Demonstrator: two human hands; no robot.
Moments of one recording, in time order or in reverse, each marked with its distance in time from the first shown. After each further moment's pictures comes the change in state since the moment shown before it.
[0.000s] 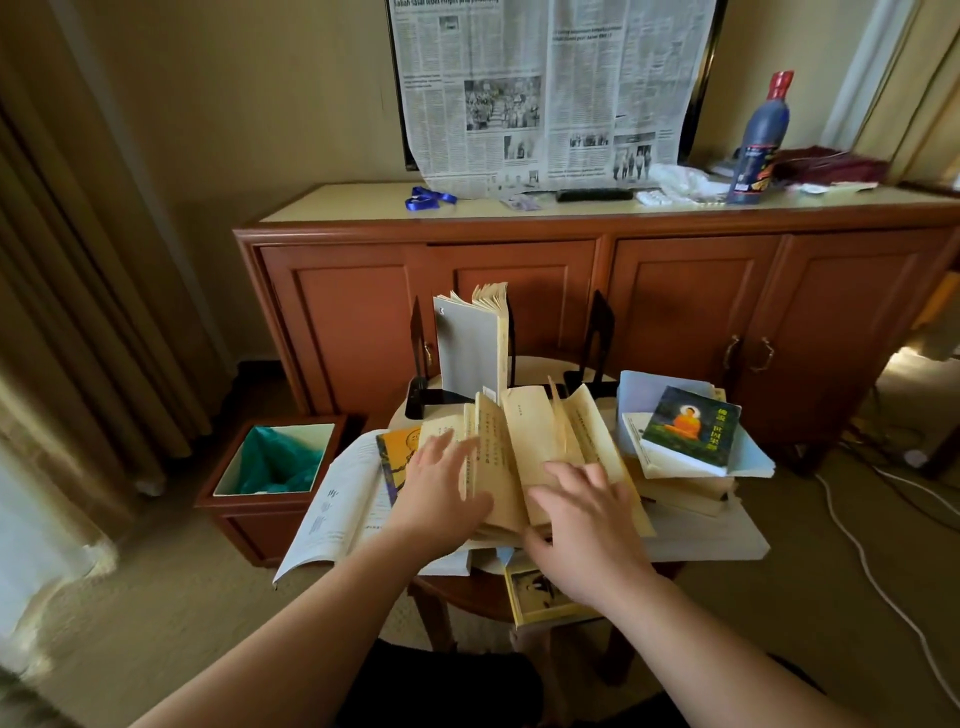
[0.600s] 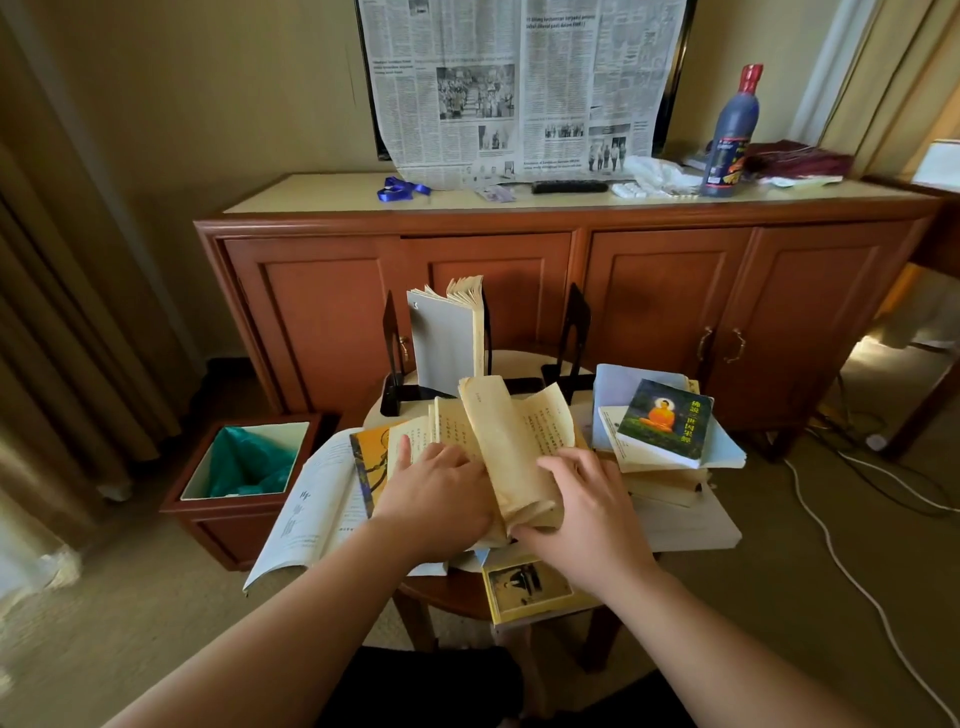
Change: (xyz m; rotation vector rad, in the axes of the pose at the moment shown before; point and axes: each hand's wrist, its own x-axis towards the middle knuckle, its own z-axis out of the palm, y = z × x) left_hand 0.007 0.019 0.005 0.625 -0.166 0.303; right_hand -0.004 0.032 0.010 0.225 0.139 0.109
